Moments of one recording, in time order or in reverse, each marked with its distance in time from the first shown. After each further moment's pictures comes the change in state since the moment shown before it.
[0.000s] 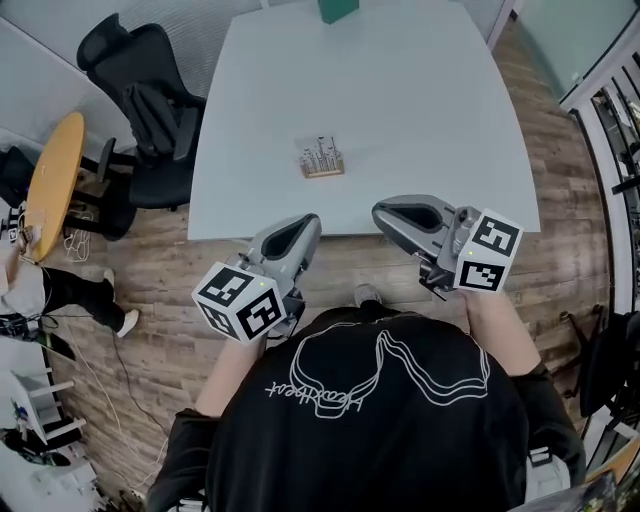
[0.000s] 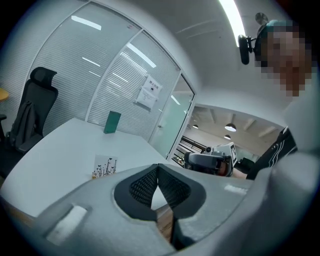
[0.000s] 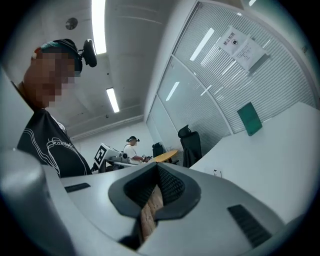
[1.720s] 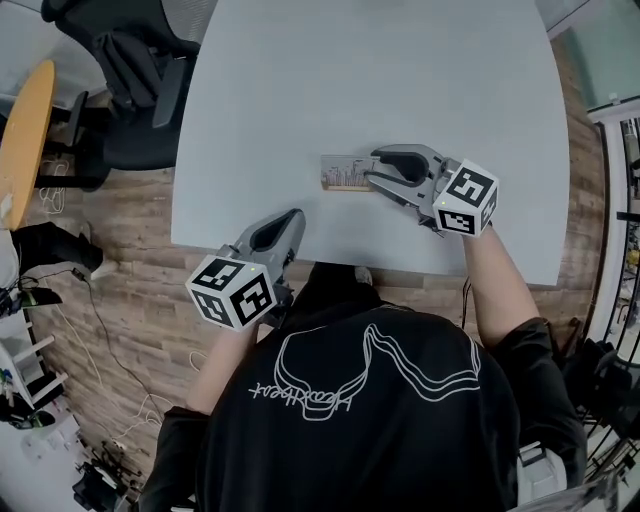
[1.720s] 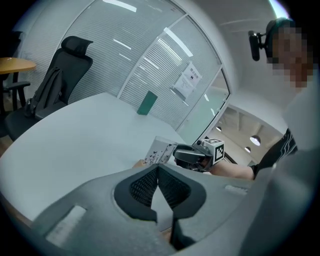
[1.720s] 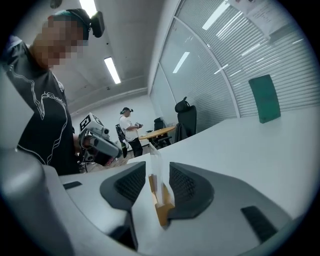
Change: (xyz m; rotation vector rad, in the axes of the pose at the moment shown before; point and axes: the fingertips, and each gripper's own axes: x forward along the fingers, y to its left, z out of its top) left arm 0.059 0.199 -0.048 -0.276 0.139 0.187; right arm 0.139 -0.234 -0.082 -0.124 0.322 0.054
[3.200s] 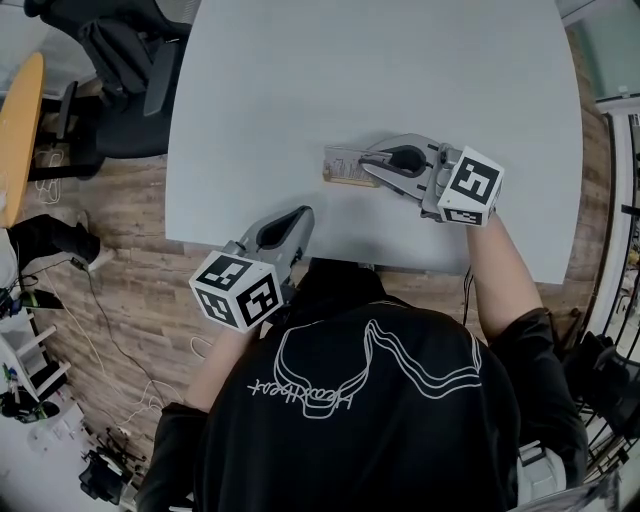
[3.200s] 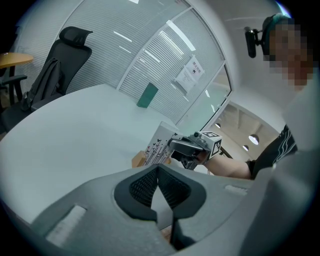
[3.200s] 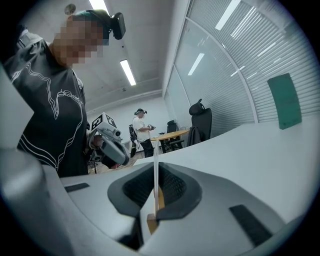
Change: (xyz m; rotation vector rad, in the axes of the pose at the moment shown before) left arm 0.021 0.009 -0.016 -0.022 0.074 -0.018; right arm 0.025 0.008 0.001 -0.112 -0.037 0.174
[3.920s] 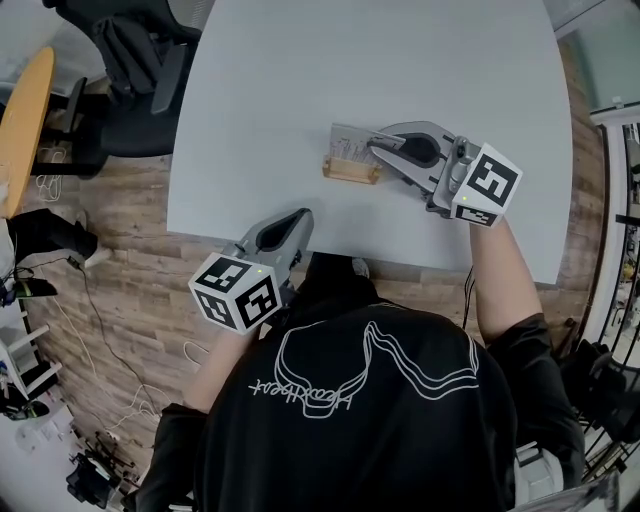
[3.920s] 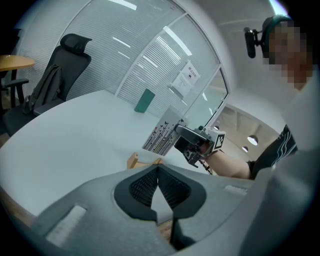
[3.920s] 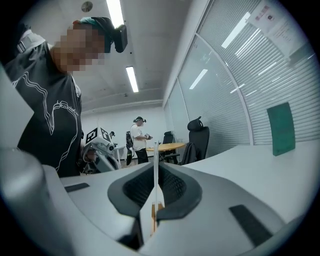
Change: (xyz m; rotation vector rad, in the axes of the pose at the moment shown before) left arm -0.024 -0.024 -0.002 0.019 -0.059 -0.007; right arm -0.024 0.015 0.065 -0.089 -0.107 -0.072
